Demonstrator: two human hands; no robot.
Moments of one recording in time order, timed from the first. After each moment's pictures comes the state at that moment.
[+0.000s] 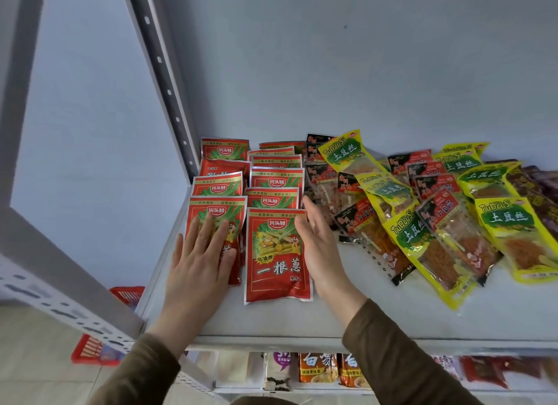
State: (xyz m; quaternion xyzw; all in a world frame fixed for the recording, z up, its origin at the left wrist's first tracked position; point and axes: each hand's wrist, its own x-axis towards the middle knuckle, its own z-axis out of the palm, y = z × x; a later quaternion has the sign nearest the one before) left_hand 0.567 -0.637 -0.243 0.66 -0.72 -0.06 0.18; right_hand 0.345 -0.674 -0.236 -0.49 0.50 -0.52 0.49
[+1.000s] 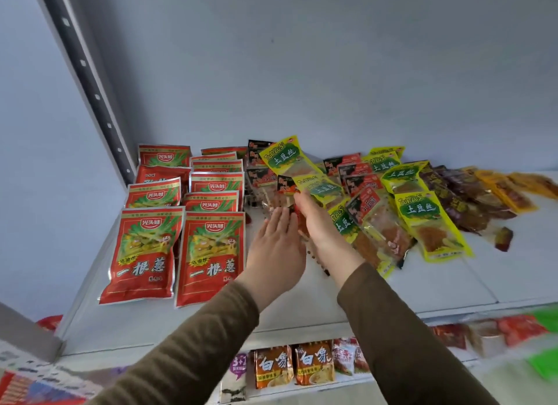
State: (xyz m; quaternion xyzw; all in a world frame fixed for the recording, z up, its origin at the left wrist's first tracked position) left_hand 0.358 -0.657 -0.210 0.51 -0.85 -0.07 0.10; right_hand 0.248 -0.680 -0.179 -0.37 0.63 -0.43 0.52
